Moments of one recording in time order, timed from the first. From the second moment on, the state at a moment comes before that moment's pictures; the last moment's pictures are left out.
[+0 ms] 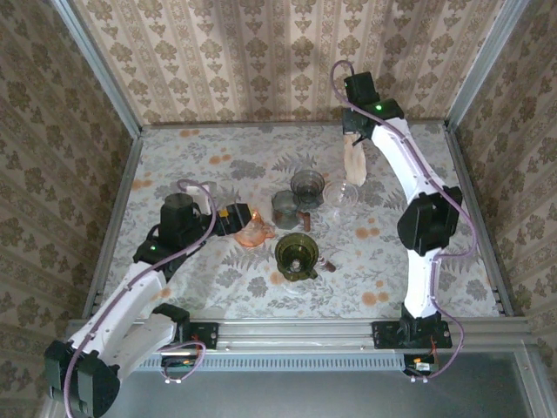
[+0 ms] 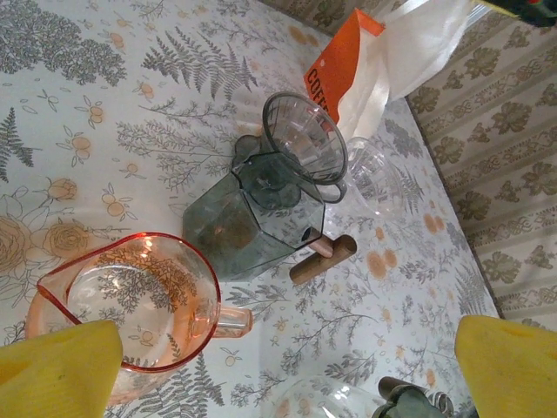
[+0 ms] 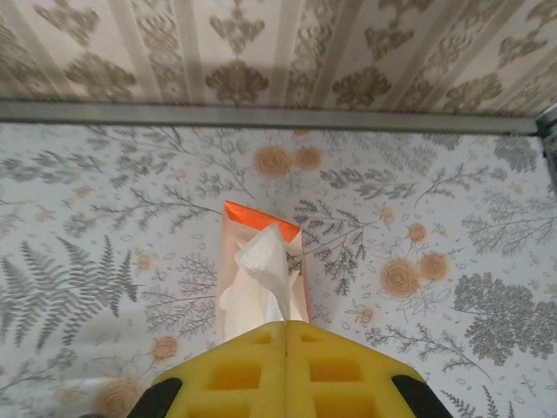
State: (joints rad) left arm -0.42 0.85 0.62 -0.23 0.38 -0.59; right arm 0.27 2.01 2.12 -0.90 0.36 0.16
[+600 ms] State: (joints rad) left arm -0.42 0.78 0.64 -0.32 0.38 -0.58; right arm 0.65 1.34 1.78 -1.10 0.22 0.29
